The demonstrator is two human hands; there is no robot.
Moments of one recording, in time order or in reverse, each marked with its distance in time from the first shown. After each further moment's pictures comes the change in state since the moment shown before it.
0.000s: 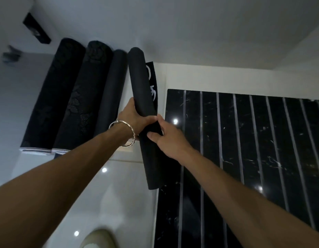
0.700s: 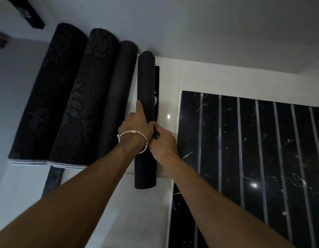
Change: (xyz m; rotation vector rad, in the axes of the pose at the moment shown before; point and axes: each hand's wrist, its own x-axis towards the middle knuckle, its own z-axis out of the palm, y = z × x) left_hand 0.061 -0.039 -0.003 0.547 0.093 -0.011; right_hand 0.072 -0.010 0.065 0.161 0.164 0.148
